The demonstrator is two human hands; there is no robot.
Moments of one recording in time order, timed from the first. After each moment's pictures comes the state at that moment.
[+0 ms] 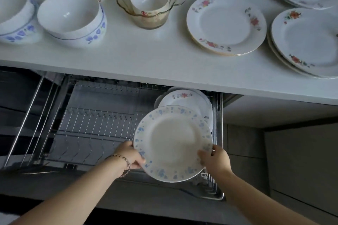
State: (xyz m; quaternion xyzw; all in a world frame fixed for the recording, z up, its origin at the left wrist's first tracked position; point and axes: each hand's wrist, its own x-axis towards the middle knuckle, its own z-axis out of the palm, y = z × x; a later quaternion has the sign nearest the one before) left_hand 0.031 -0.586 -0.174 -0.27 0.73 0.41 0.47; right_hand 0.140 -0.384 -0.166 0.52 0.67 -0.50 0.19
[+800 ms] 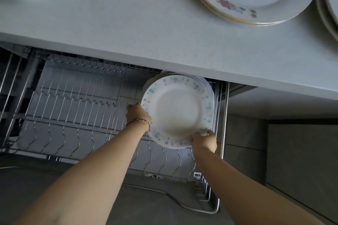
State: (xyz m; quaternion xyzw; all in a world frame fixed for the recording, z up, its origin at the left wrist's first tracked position) left_hand -0.025 -0.489 -0.298 -0.17 0.91 0.20 0.32; right_hand 0.090 -0.363 -0.286 0.68 0.55 -0.47 0.12
